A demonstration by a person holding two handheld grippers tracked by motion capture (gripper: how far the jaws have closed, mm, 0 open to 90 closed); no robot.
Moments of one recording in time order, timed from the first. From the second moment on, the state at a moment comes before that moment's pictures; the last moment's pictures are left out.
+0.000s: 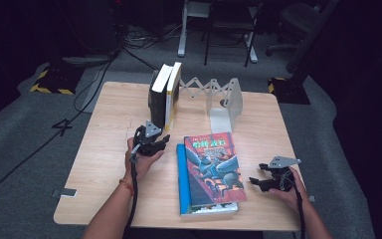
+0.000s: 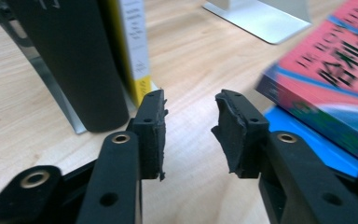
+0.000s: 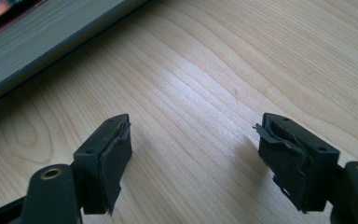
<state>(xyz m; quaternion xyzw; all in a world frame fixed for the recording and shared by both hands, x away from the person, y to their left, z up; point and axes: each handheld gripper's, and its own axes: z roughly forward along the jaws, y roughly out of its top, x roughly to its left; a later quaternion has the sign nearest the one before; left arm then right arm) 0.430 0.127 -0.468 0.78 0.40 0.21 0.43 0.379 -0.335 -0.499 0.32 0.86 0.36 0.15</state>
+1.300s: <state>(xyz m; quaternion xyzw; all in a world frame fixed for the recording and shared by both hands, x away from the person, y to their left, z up) 0.309 0.155 -0.501 0.88 0.28 0.11 0.36 0.353 -0.305 -0.466 0.24 0.88 0.39 0.12</state>
